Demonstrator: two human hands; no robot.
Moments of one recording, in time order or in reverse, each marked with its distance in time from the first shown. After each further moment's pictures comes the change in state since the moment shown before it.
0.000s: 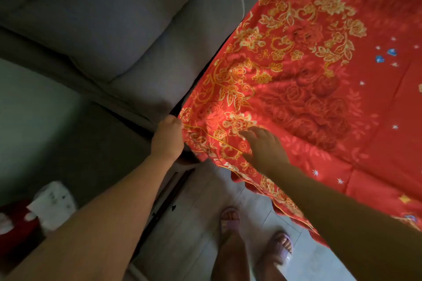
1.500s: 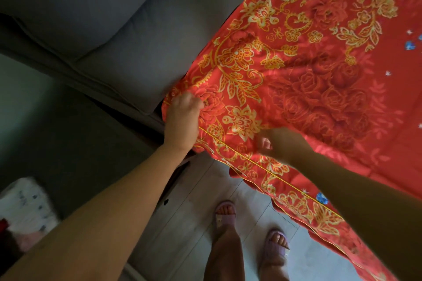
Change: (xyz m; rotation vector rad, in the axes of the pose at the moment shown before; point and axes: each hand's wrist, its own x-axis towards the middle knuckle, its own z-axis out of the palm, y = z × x) left_hand 0.040 0.021 0.043 -0.094 0.276 0.230; right_hand 0.040 0.053 0.015 -0.008 -0.221 -0.063
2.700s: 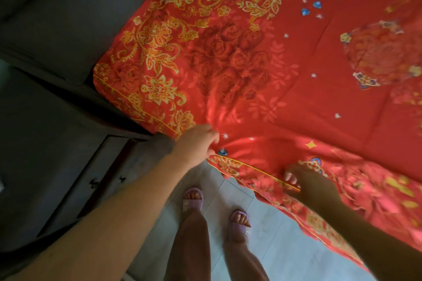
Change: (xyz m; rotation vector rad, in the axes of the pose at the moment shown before) left_hand -0.128 0.252 0.060 -0.030 -0.530 0.285; right_hand -0.285 0.216 0.113 0.162 0.099 0.245
